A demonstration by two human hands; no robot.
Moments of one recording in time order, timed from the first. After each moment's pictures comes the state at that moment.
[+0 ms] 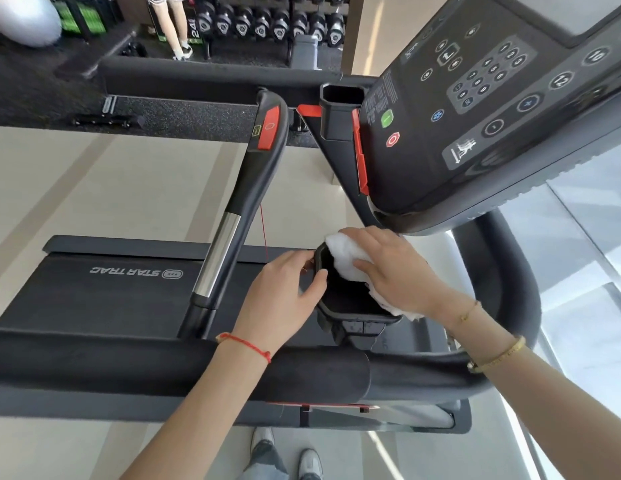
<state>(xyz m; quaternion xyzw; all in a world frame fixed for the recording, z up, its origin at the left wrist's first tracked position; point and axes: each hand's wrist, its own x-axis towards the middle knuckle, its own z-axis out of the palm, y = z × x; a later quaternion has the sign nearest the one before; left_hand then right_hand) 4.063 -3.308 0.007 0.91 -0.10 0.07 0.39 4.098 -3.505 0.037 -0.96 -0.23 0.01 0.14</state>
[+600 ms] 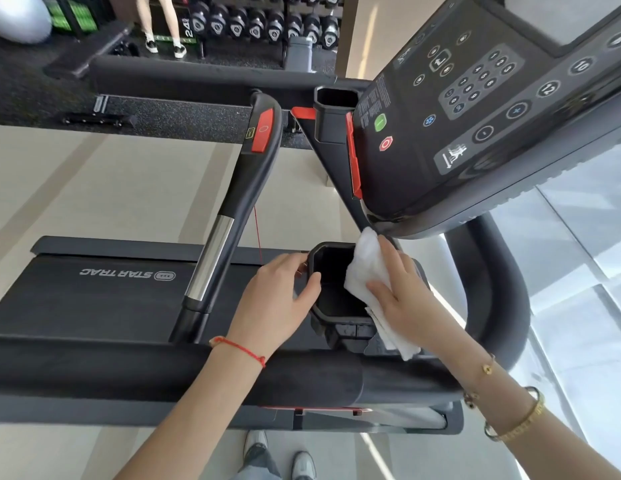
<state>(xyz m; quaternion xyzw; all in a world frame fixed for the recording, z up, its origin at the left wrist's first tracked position) 4.063 -3.309 0.006 0.91 -0.11 0.08 0.38 4.058 -3.515 0.023 -0.95 -0.05 0.02 0.31</state>
